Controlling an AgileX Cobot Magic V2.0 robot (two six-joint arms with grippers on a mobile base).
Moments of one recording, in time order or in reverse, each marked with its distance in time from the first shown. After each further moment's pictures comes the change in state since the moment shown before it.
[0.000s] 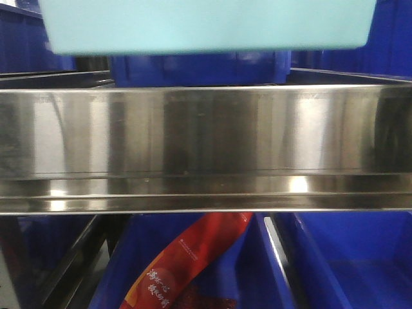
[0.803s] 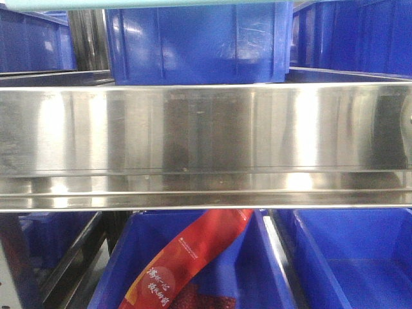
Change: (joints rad) left arm -0.133 -0.290 0.225 0.179 -0.063 -0.170; right arm 0.142 -0.253 0.164 -0.191 -0.027 0.170
